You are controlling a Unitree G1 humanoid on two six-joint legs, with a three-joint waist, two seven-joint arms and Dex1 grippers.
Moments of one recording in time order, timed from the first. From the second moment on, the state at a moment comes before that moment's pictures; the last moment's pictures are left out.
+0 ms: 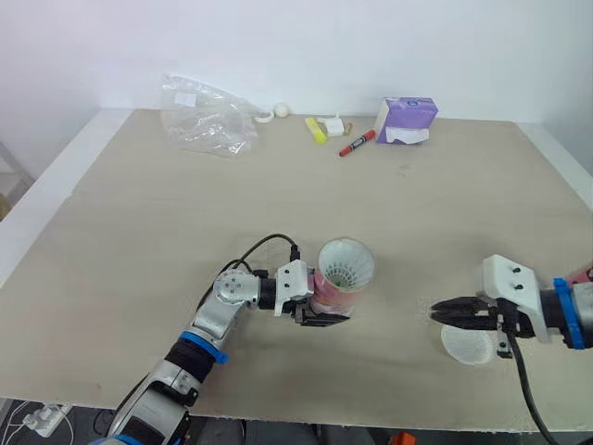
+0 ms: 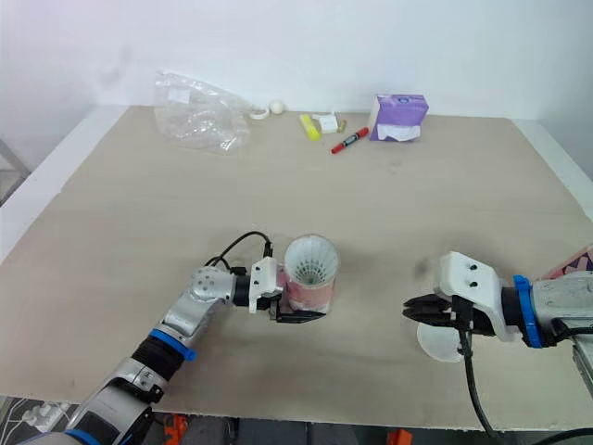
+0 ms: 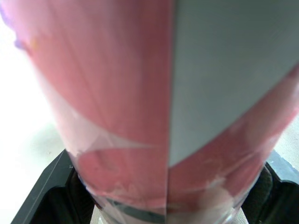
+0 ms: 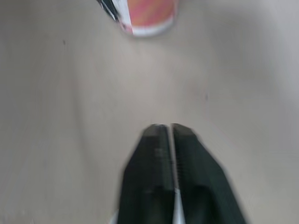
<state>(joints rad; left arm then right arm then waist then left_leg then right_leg) -0.51 0.14 -0.36 0.40 -0.12 -0.25 -1.14 0.12 -1.16 -0.36 -0.37 0.33 0.45 1.29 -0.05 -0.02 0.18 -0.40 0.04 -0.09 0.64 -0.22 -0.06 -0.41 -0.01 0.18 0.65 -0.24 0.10</state>
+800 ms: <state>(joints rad) -0.48 0.15 -0.36 0.35 -0.14 -0.17 -1.16 0.03 -1.23 -0.17 -0.10 0.19 0.37 1.29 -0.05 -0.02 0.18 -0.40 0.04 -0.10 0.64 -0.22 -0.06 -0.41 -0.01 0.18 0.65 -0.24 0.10</state>
